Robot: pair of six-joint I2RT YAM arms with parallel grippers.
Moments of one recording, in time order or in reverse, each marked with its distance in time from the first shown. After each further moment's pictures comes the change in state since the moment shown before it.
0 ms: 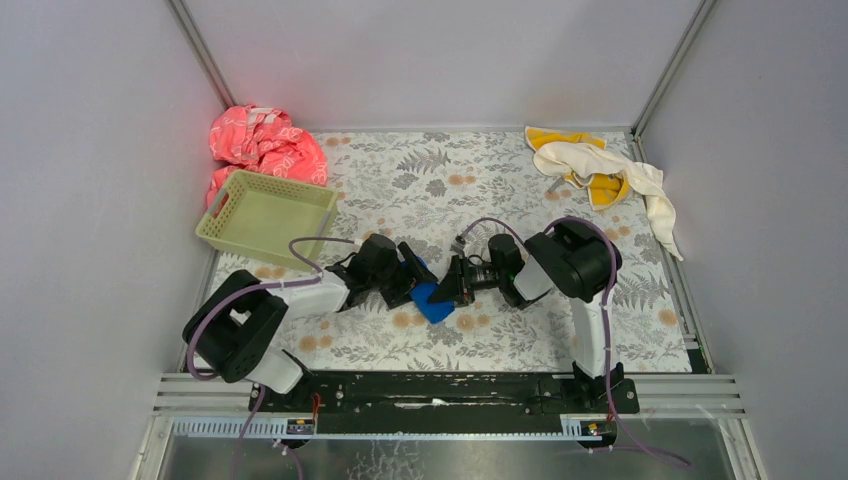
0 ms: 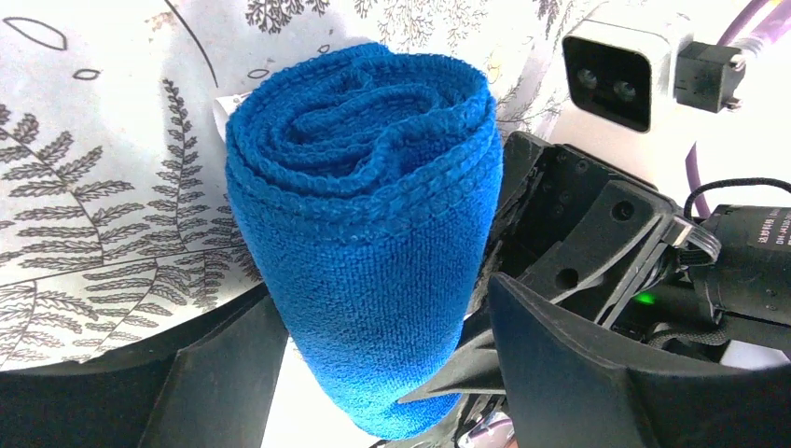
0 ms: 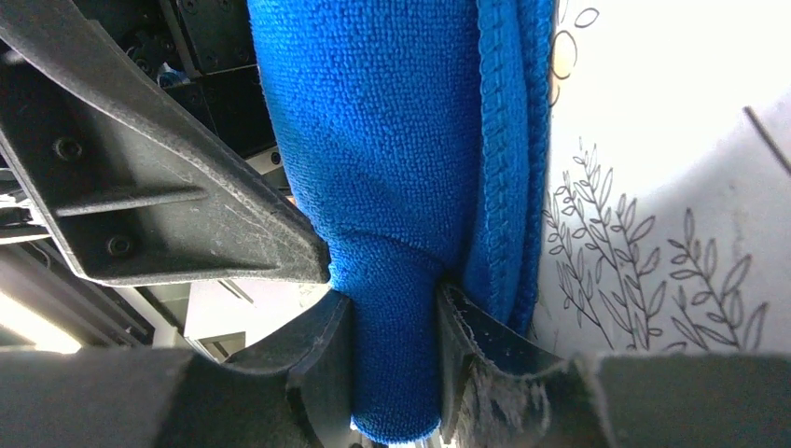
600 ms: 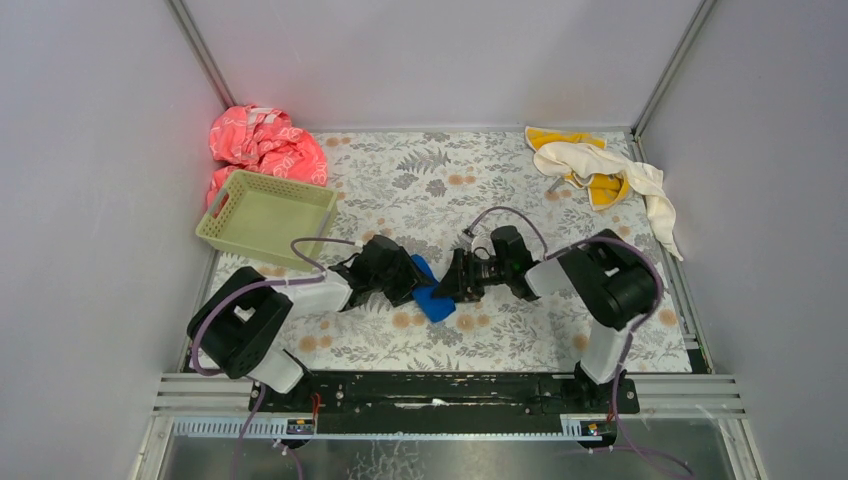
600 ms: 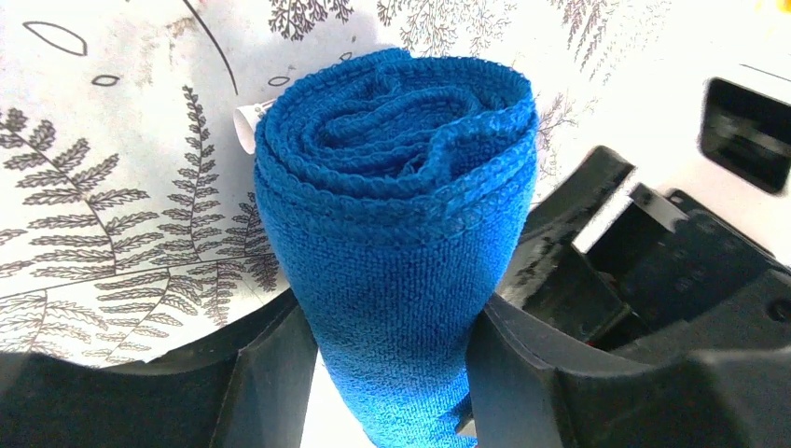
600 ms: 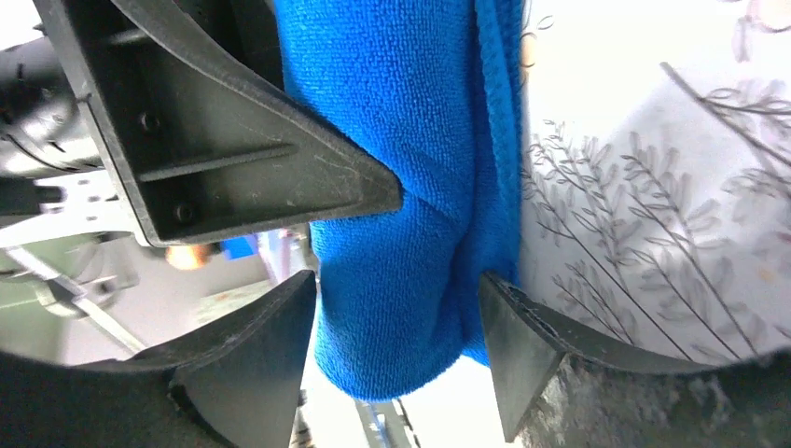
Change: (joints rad) left arm -0.010 0.031 0.004 0.010 -0.025 -0.007; right arm -0.017 -0.224 -0.015 -0.366 0.132 -0.227
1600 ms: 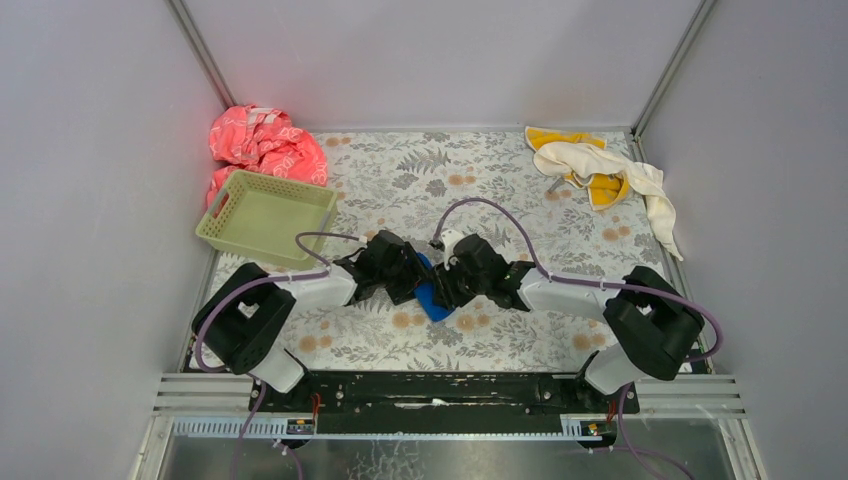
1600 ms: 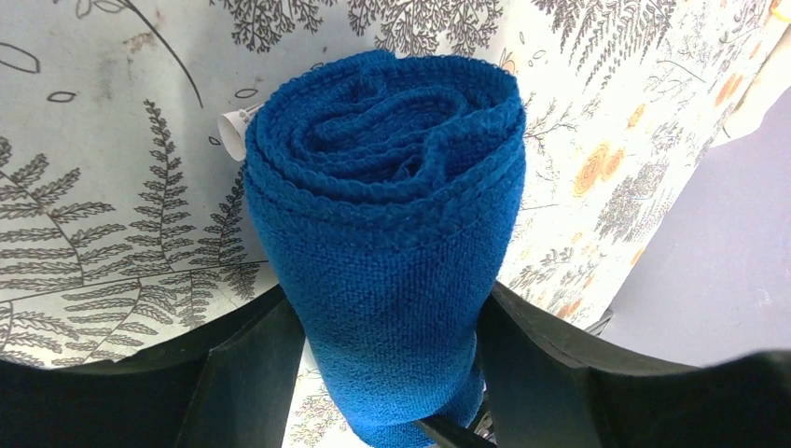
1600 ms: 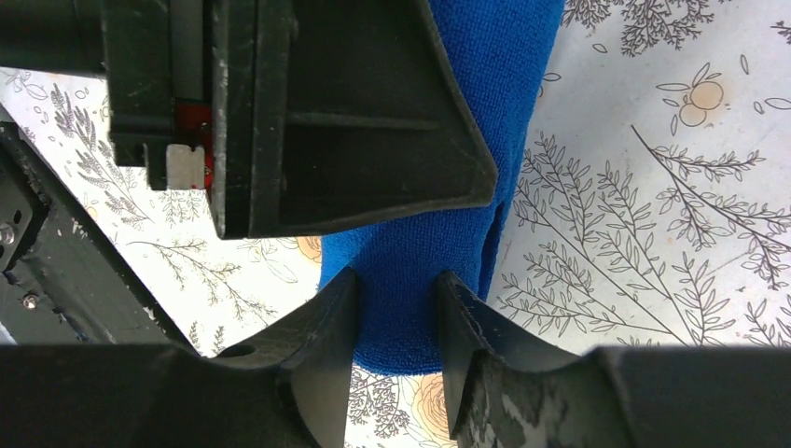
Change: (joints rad) left arm -0.003 0.031 0.068 -0.071 -0.013 0.015; right arm 0.325 -0.359 0.156 -0.699 0.743 -0.605
